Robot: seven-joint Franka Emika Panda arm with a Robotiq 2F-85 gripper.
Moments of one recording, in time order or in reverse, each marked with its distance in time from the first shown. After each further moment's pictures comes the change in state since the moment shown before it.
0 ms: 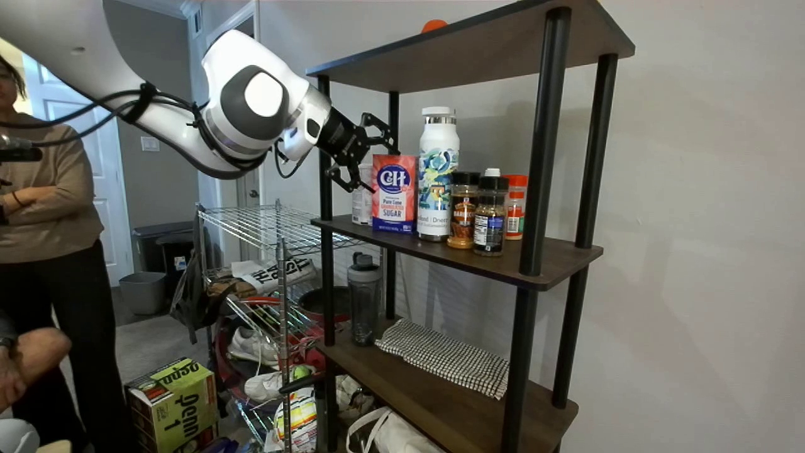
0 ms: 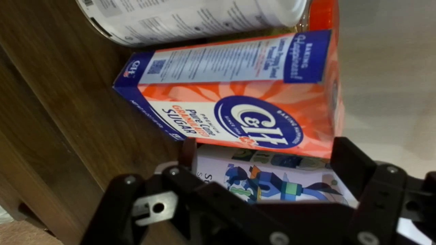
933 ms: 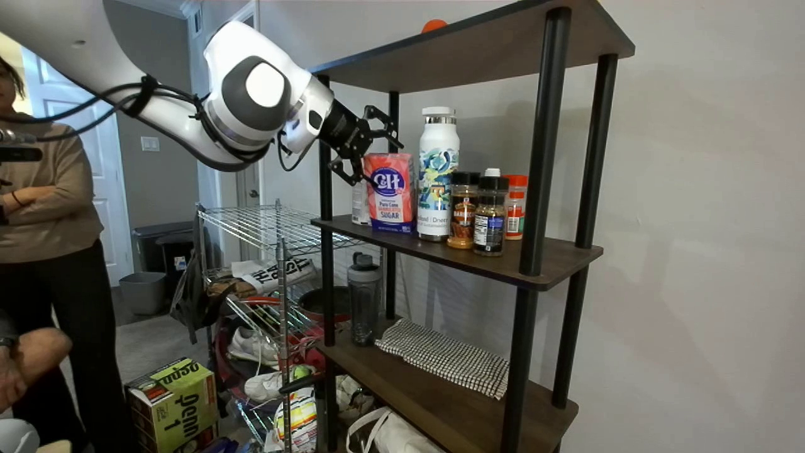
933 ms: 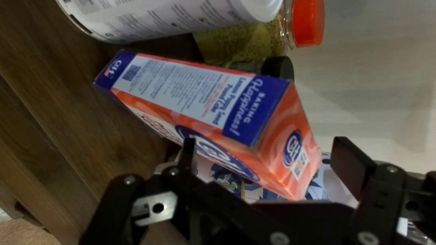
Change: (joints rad) arm 0.002 -0.002 -0.013 0.029 0.003 -0.031 0.000
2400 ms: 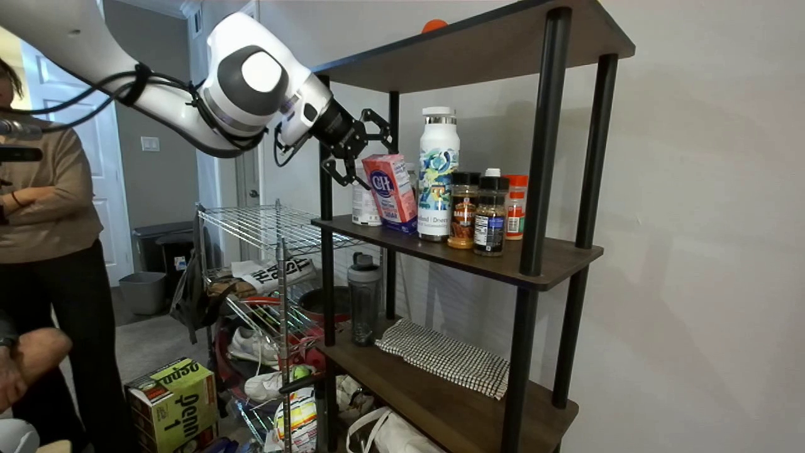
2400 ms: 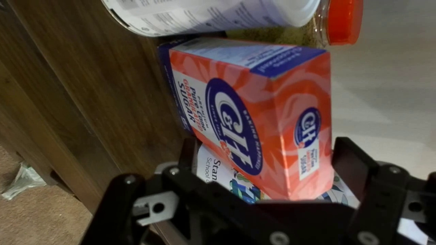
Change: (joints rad) arm 0.064 0.002 -0.027 0.051 0.001 -0.195 -0.022
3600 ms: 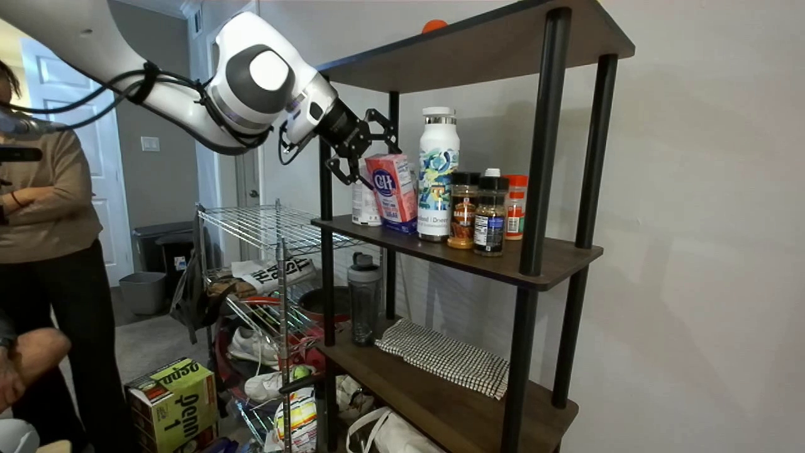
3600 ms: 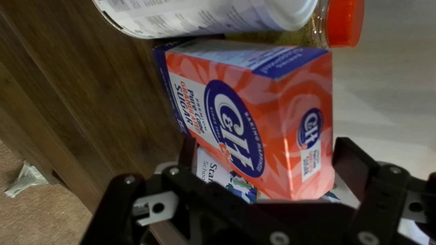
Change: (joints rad) arm -0.040 0.025 0.040 0.040 0.000 -0.030 -0.008
